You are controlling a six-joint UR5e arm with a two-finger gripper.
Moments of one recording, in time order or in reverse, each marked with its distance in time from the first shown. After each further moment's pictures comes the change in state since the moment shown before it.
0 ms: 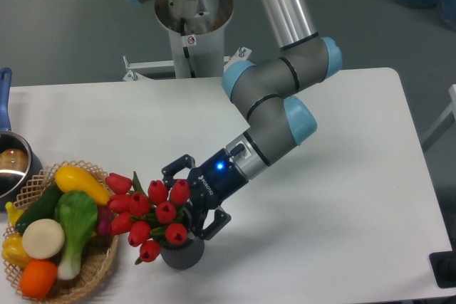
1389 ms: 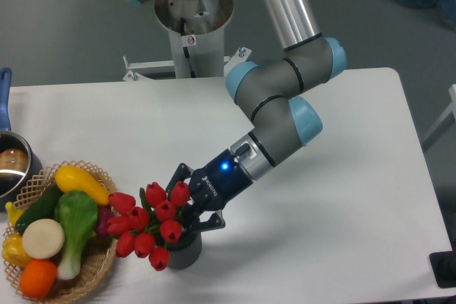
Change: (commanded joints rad) arm 0.025 -0.003 0.021 0.002 -0.041 -0.005
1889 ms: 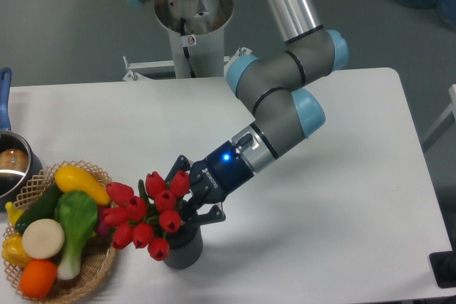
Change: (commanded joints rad) arm 0.002 0.054 -0.012 0.000 -0.071 -0.012
